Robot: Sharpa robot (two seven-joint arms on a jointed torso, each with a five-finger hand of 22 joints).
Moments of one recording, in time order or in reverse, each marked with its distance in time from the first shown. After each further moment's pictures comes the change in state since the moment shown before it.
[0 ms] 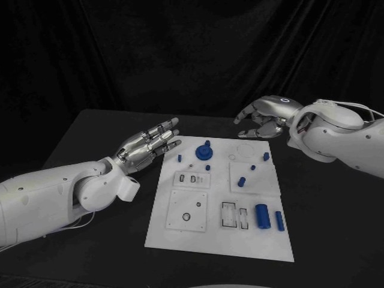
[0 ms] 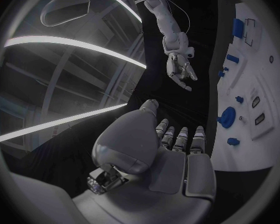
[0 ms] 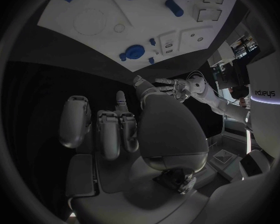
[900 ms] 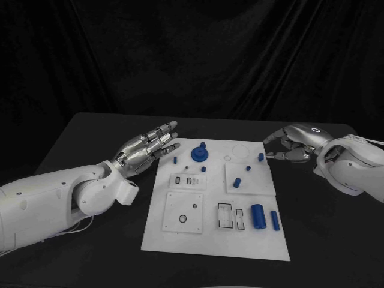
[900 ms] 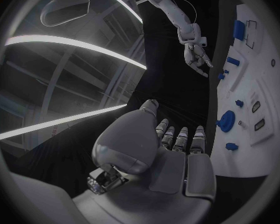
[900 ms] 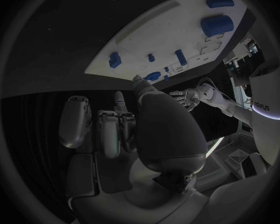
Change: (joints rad) left arm -0.008 0.008 0.000 -0.003 0.000 0.000 0.001; left_hand 0.000 0.000 0.000 0.000 0.000 0.000 0.000 0.000 0.000 0.000 0.000 0.000 0.000 0.000 0.000 0.000 0.000 0.000 0.004 0.004 0.000 -0.001; right arm -0.163 -0.164 -0.003 -0.011 0.001 -0.136 -0.004; right_hand 0.055 -0.022 -0.035 0.045 -0.018 0.012 0.027 -0.042 -0.054 -0.001 0.007 0.000 0.000 0.000 0.000 -0.016 0.000 0.000 0.004 0.003 -0.008 0.000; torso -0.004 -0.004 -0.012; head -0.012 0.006
